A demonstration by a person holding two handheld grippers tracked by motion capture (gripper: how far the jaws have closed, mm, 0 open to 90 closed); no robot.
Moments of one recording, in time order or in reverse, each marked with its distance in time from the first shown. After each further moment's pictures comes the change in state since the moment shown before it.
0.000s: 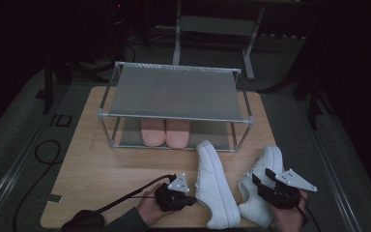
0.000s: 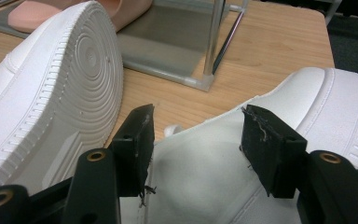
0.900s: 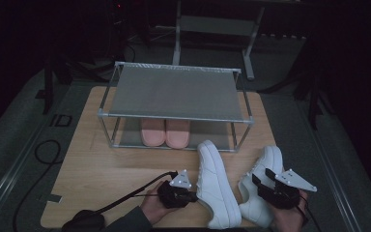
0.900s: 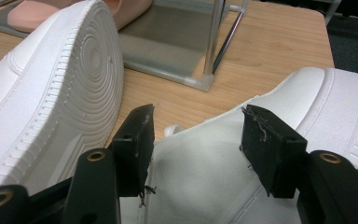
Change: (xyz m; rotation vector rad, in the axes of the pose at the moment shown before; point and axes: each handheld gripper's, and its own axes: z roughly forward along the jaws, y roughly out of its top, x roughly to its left) left arm 0.008 0.006 0.003 -0.055 0.009 -0.049; right arm 0.000 0.000 0.000 0.000 -0.002 -0.001
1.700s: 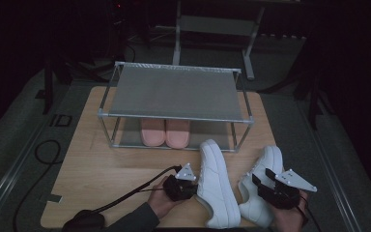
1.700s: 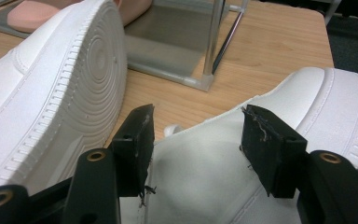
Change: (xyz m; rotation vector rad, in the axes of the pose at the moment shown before) left arm 0.014 0.012 0.014 -0.023 0.060 -0.030; right arm 0.000 0.000 0.000 -0.001 -0.001 0.001
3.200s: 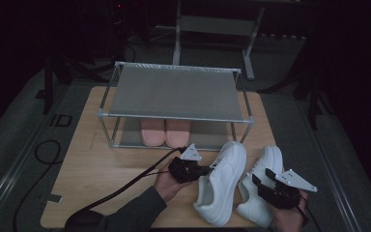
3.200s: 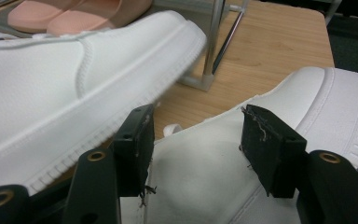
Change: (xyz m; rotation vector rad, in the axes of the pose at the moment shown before) left arm 0.009 0.054 -0.013 -0.088 0.012 0.014; right arm -0.001 0.000 0.000 0.000 0.002 0.000
